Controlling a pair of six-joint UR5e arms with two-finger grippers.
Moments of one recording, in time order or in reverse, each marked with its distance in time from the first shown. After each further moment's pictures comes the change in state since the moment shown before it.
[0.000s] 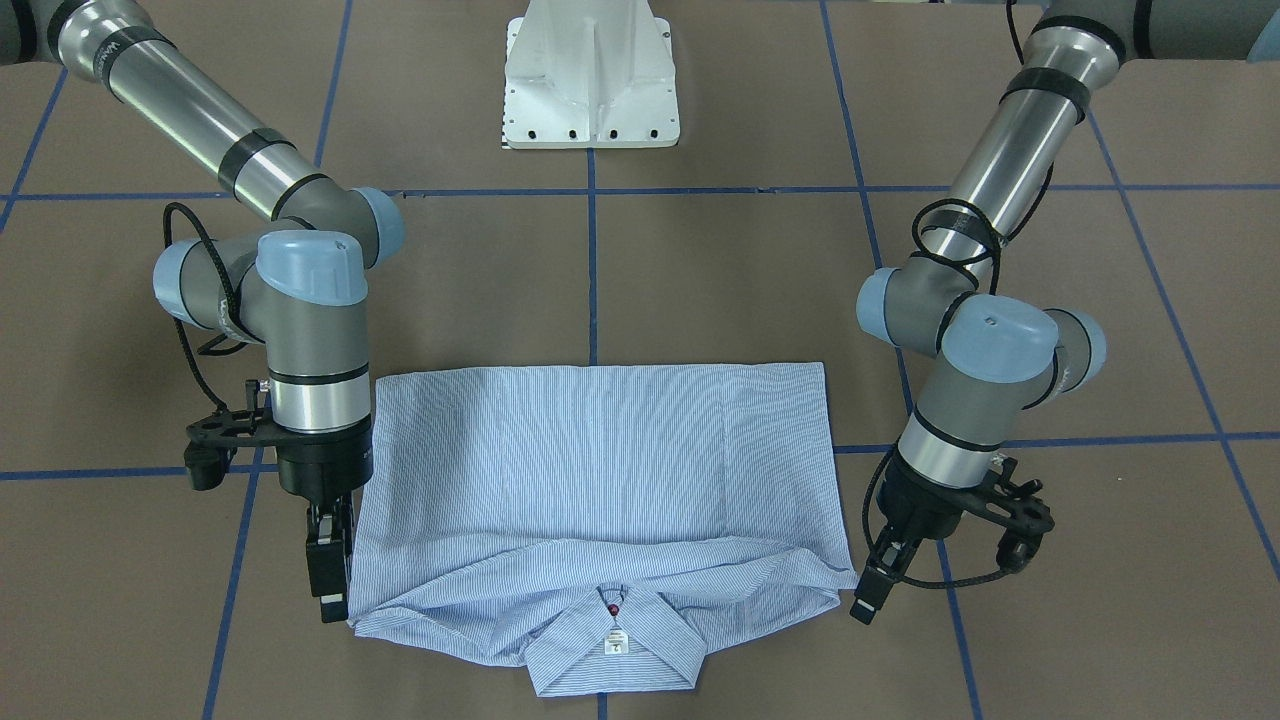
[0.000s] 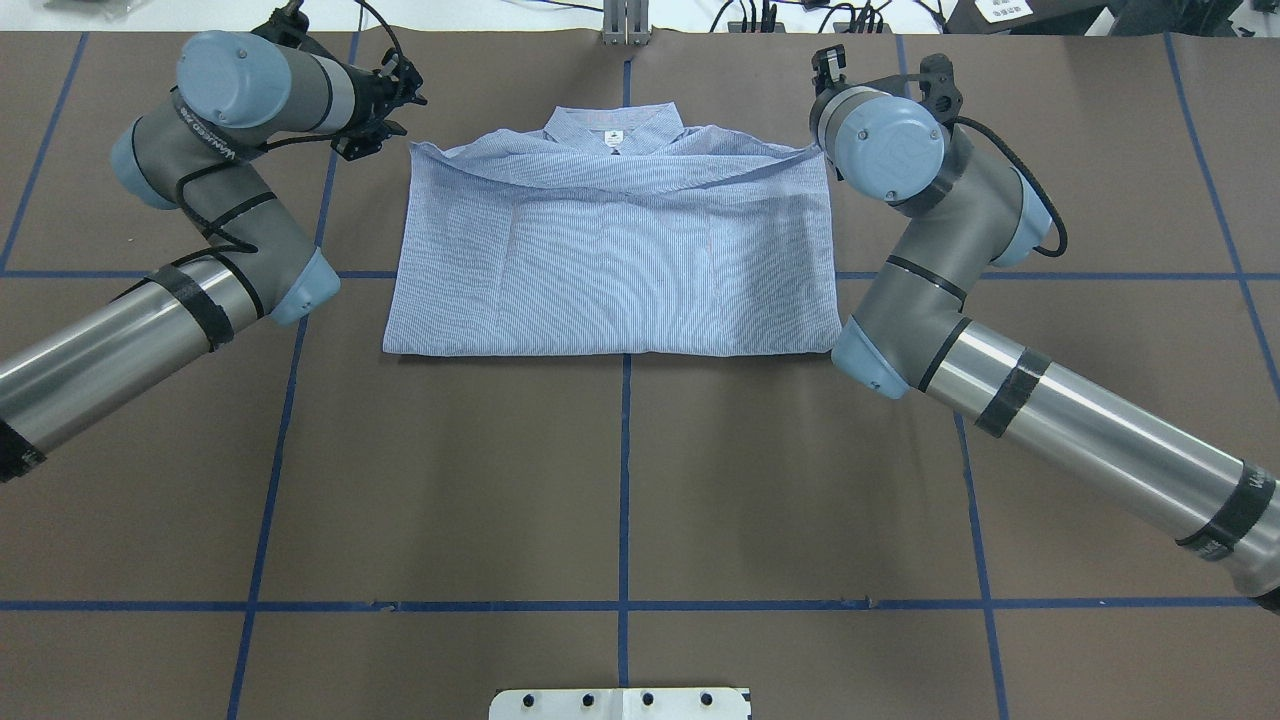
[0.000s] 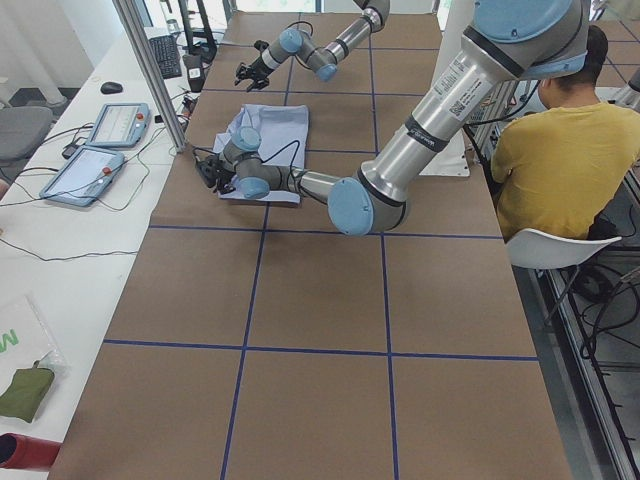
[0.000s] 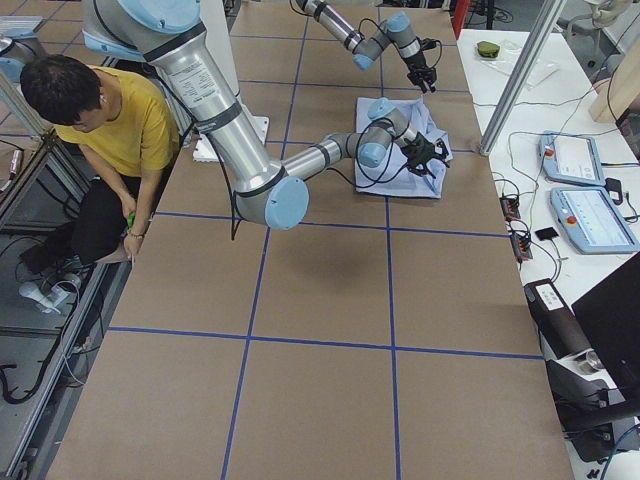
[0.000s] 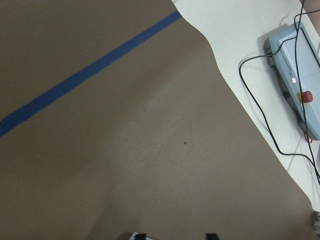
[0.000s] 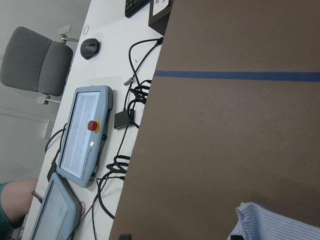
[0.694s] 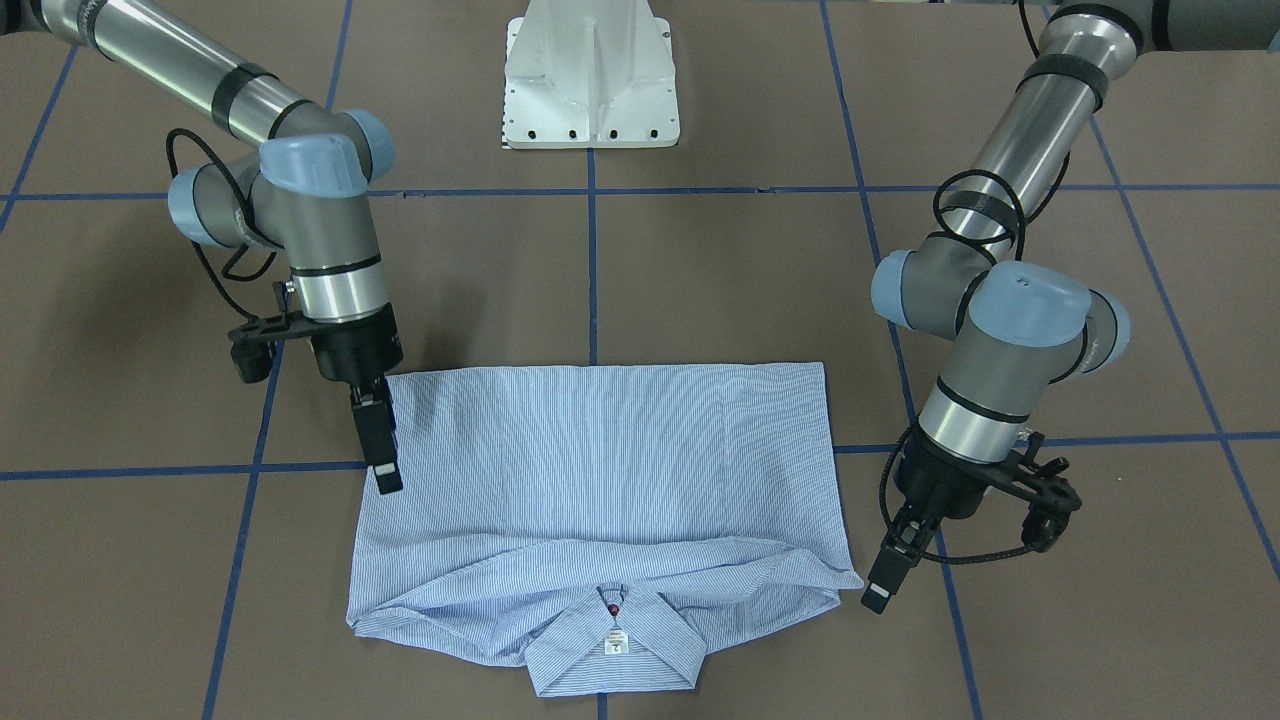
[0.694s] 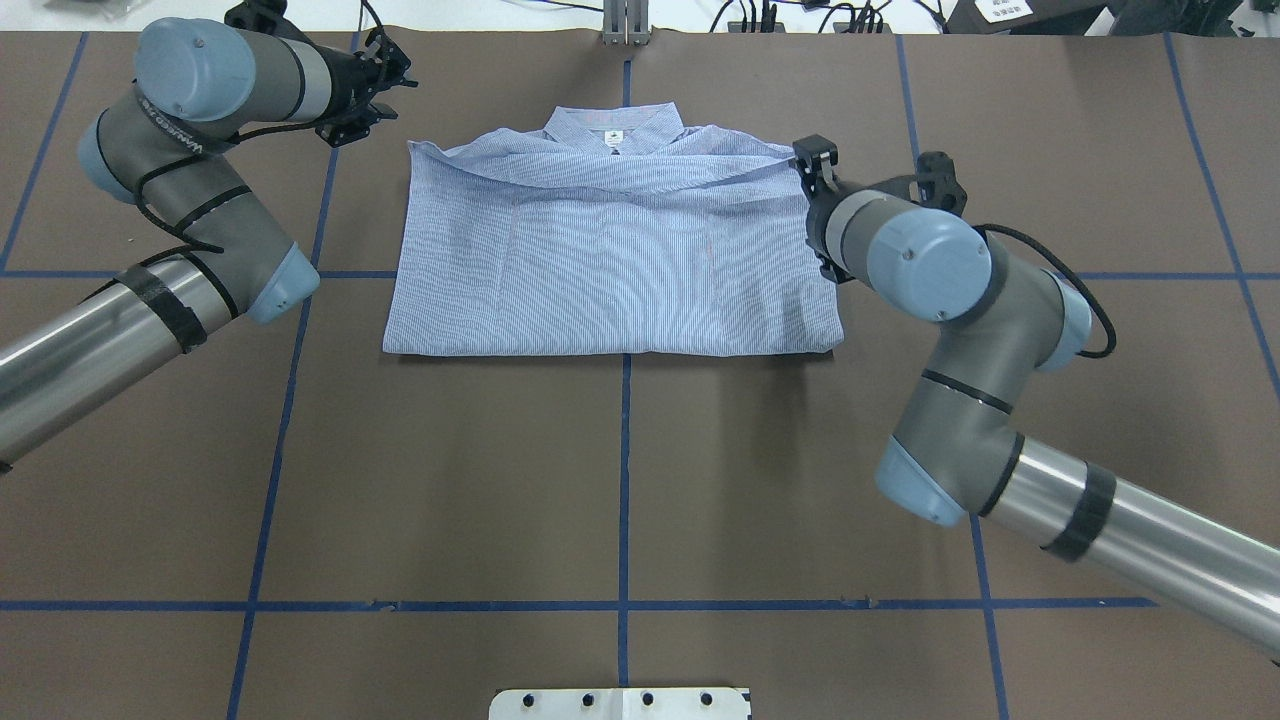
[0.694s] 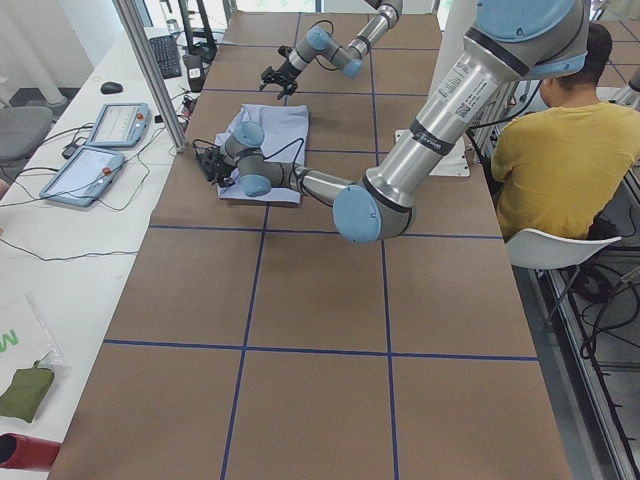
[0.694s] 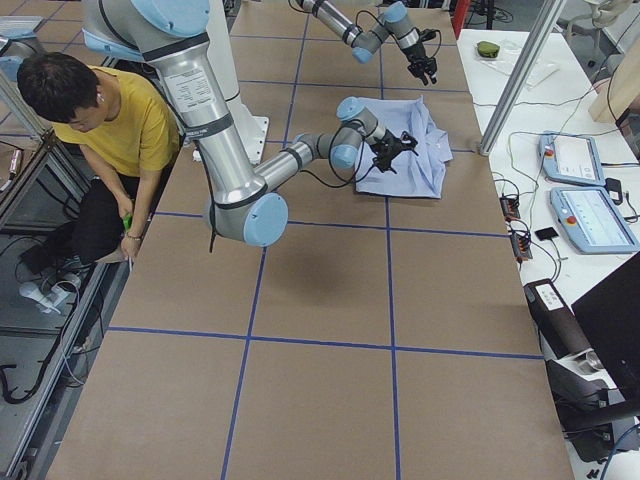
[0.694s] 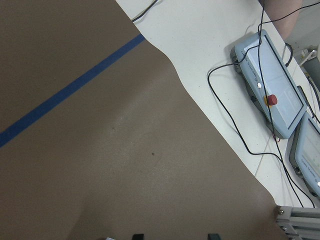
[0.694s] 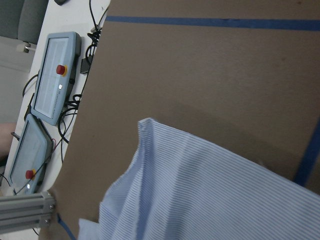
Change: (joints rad) left arm -0.015 0.060 -0.115 -0.004 -0.004 0.007; right arm -0.169 -0.269 0.360 -0.006 0.024 0.004
